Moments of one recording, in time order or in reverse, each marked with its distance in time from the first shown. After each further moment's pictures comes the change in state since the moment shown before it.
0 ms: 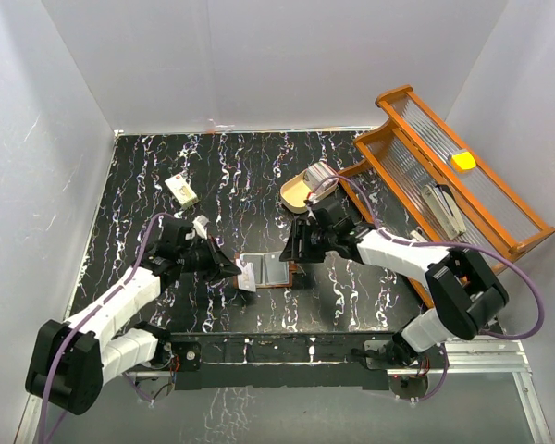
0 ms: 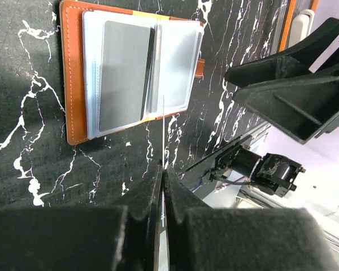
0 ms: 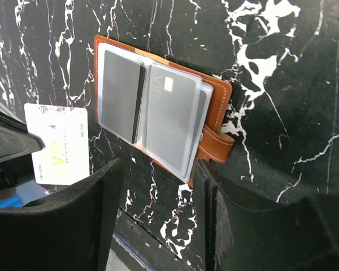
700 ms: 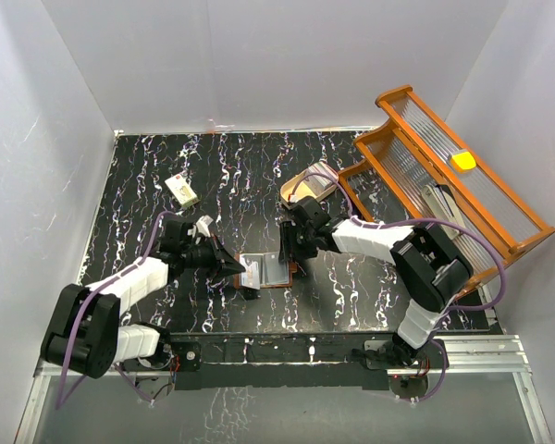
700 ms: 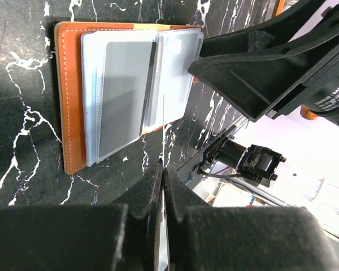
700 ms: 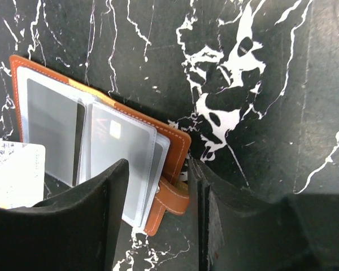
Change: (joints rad) left arm 0.080 0.203 -0.035 0.224 0.182 0.002; right arm 0.069 0.239 0.177 -0.101 0.181 -0.164
